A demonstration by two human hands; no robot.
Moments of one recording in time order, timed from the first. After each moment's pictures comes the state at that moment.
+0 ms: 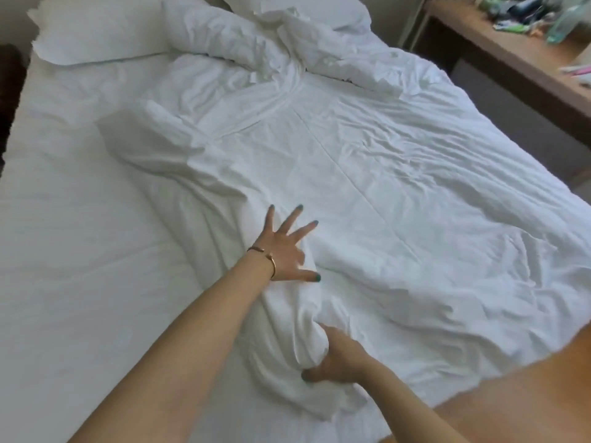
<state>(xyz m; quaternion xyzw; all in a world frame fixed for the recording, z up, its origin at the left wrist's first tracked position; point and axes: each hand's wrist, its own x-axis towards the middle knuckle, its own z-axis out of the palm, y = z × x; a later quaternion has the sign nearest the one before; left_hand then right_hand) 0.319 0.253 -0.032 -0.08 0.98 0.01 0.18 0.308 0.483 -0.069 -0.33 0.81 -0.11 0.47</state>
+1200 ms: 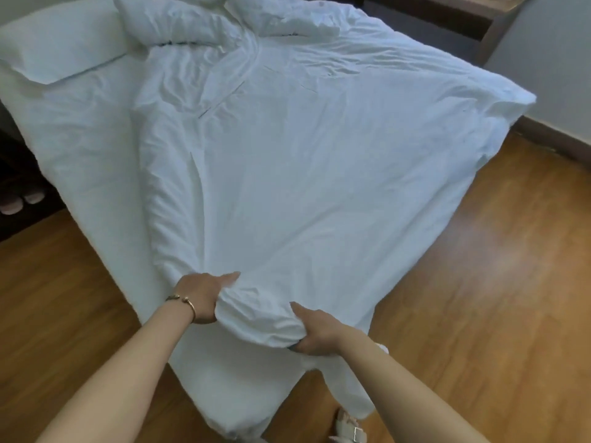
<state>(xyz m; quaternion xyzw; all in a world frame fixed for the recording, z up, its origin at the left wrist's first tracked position) 0.829 0.172 -0.023 -0.04 0.96 0.00 0.27 0.777 0.439 -0.038 -0.28 0.81 -0.19 0.47</state>
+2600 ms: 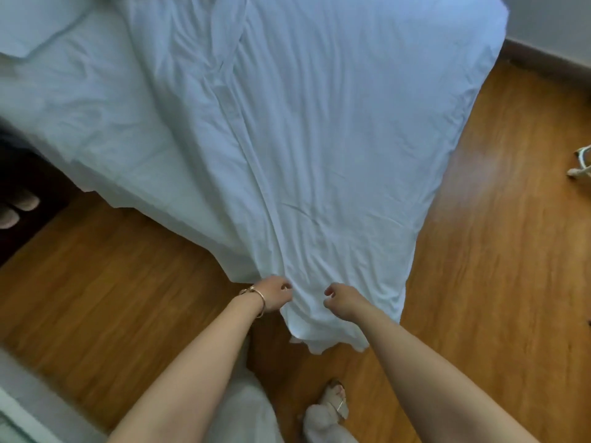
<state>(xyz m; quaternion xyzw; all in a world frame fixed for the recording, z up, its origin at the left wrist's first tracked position) 1.005 -0.014 -0.065 -0.03 0.85 0.29 0.44 1.009 0.188 -0.075 0.07 0.86 -0.22 0.45</state>
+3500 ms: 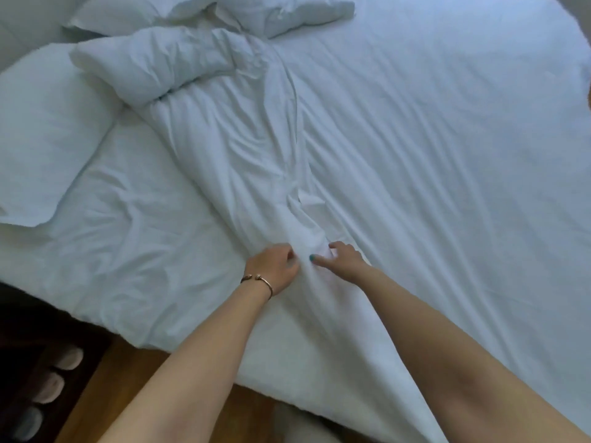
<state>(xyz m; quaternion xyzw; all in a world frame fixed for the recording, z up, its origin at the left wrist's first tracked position) 0.544 -0.362 -0.054 0.05 0.97 0.15 0.19 0.544 -0.182 -0.086 0.16 0.86 -0.35 0.32</state>
